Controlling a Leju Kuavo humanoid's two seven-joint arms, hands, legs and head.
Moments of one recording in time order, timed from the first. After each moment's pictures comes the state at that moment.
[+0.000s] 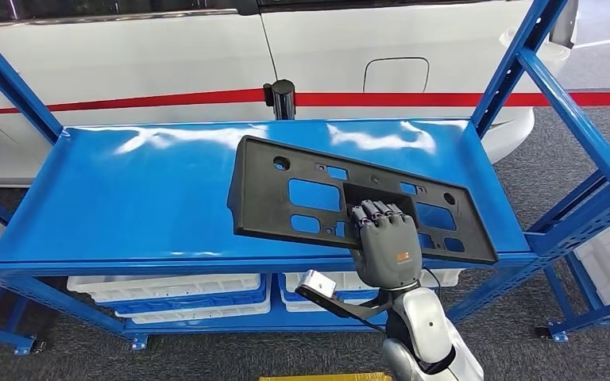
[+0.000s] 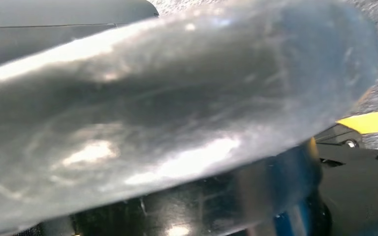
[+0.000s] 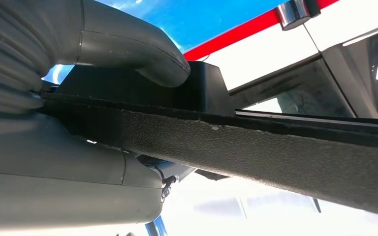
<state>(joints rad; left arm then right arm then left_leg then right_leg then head) 0.04 -0.17 -0.01 -0.20 -0.31 0.40 0.07 -0.04 -0.08 0.46 -1.73 1.32 -0.40 0.21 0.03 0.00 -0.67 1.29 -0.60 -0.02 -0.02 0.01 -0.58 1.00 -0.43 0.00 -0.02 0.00</state>
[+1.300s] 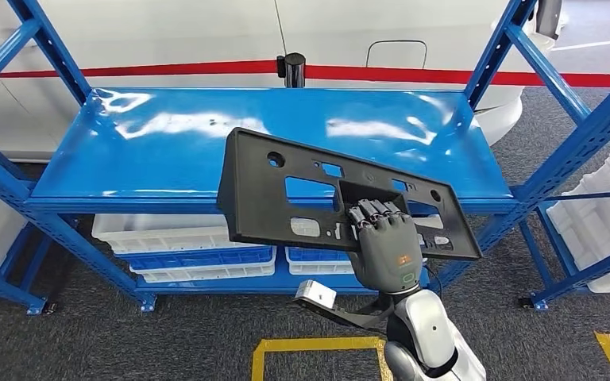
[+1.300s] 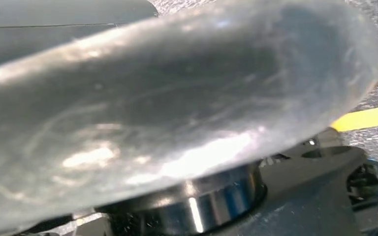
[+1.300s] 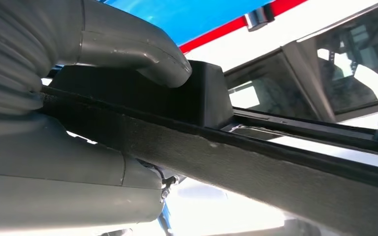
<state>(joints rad) 0.18 -0.19 0.08 -0.56 -0.48 0.28 0.26 -0.03 -0.11 0.49 -1.78 1.29 -0.43 0.18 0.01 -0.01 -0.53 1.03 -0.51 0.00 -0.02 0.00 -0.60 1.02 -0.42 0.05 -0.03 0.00</state>
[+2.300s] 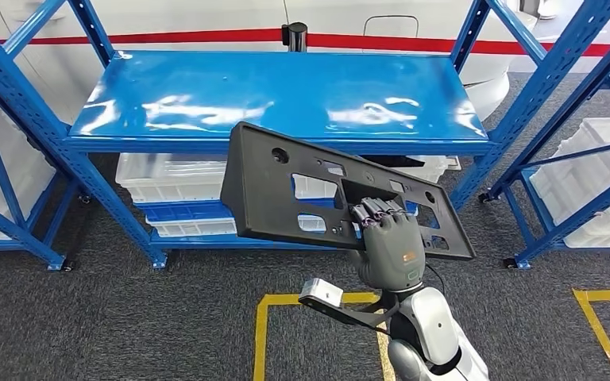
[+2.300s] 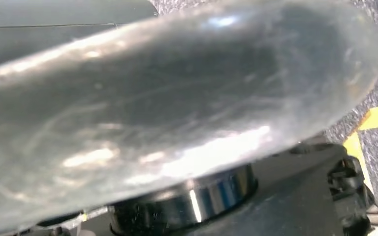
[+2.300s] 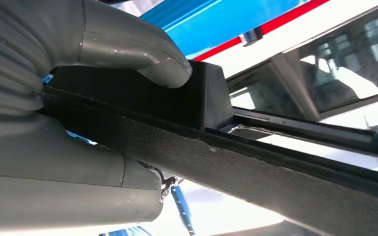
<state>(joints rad) 0.23 -0.27 0.31 -0.71 -0.72 0.16 0.24 -0.04 -0.13 0.49 -1.79 1.20 -0.43 0.15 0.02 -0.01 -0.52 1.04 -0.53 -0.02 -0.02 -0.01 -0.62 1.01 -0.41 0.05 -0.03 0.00</state>
